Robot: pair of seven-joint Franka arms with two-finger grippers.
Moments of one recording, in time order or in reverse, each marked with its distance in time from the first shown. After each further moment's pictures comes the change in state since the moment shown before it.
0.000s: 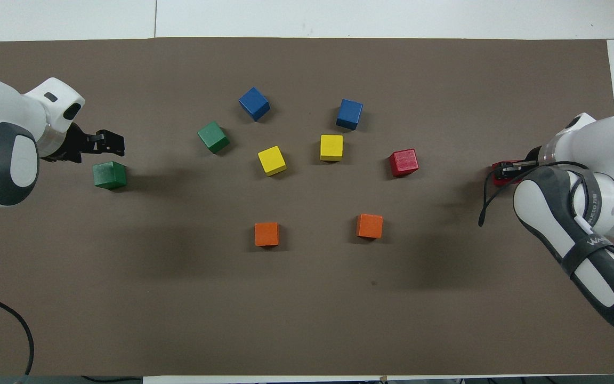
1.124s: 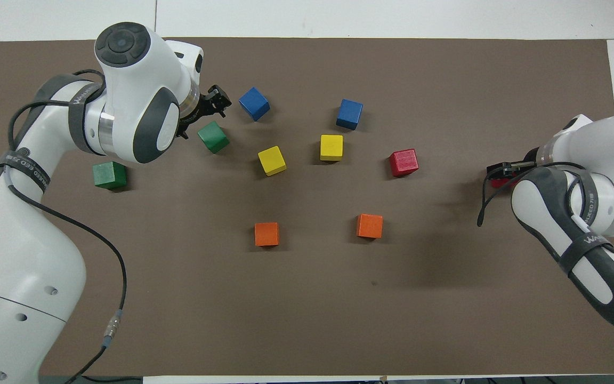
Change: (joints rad) left arm -0.301 0.303 0.010 0.372 0.054 -0.051 -0.656; right arm -0.001 0.012 -0.001 0.005 0.000 0.007 0.000
